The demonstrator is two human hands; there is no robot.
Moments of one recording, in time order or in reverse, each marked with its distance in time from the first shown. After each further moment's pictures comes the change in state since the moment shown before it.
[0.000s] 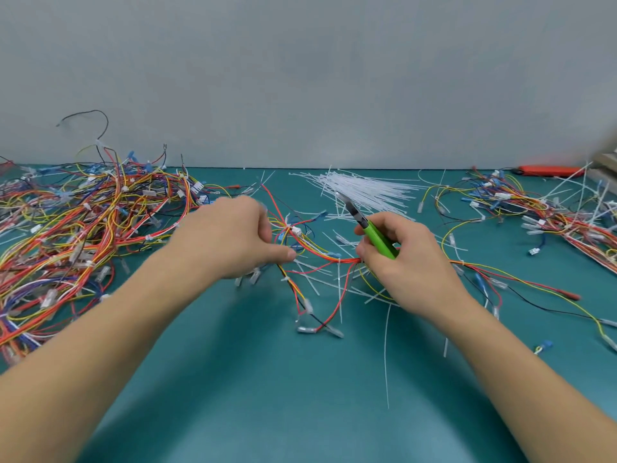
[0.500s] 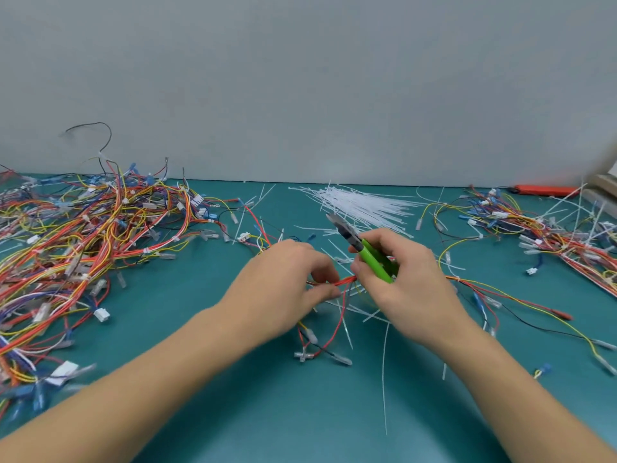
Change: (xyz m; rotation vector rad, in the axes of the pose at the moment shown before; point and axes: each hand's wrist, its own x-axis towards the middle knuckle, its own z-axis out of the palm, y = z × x) left_hand -0.012 0.028 0.053 -0.274 0.129 0.470; right_hand -0.004 -0.009 0.000 0.033 -0.024 -0.170
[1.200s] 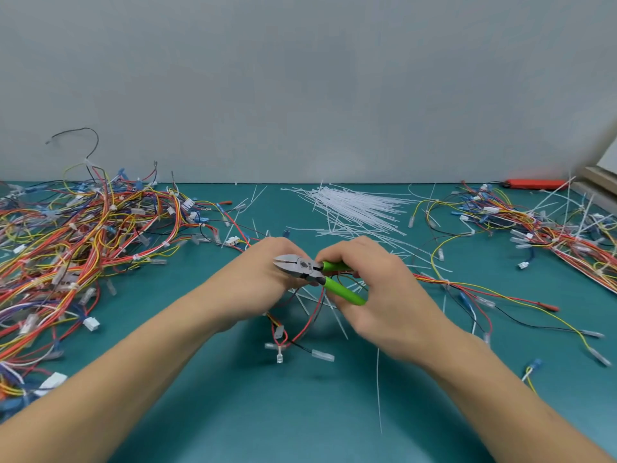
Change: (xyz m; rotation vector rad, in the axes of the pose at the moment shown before) left_hand 0.008 0.001 -0.023 -0.486 -0.215 -0.263; right_hand -0.005 -0.016 0.007 -0.101 -0.134 -0.265
